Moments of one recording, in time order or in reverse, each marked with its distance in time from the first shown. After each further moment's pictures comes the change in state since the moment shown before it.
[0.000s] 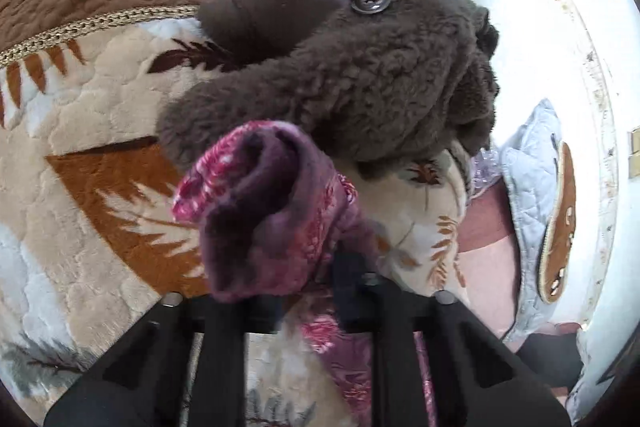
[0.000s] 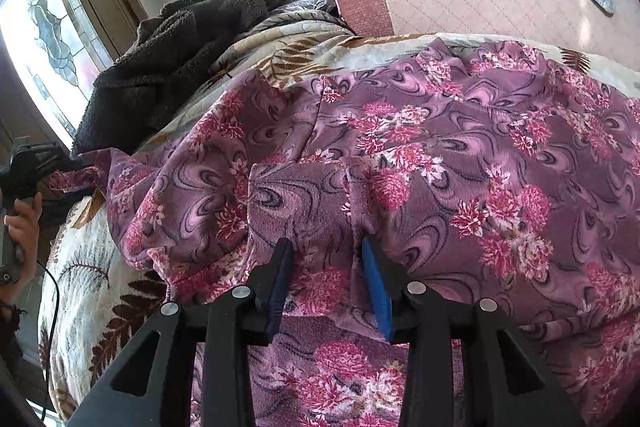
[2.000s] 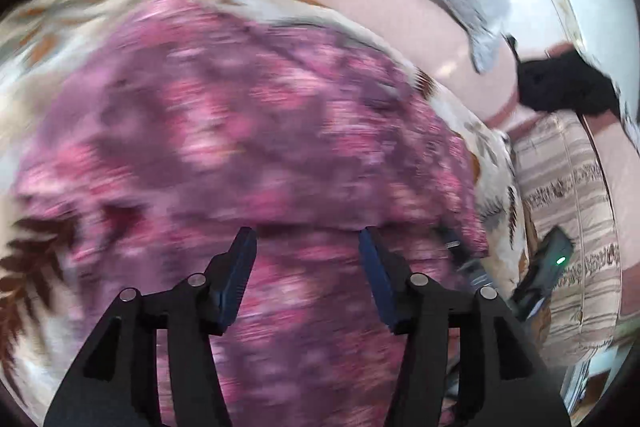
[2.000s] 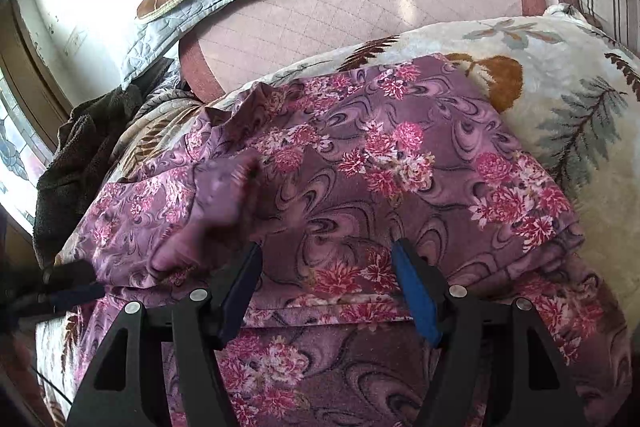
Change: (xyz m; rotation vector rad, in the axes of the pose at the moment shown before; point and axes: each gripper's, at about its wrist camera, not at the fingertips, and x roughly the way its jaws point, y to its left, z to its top) left arm 0.037 -0.175 -0.303 0.650 0.365 -0.082; right arm -0.084 -0.183 -0.010 0.267 -0.106 -0.163
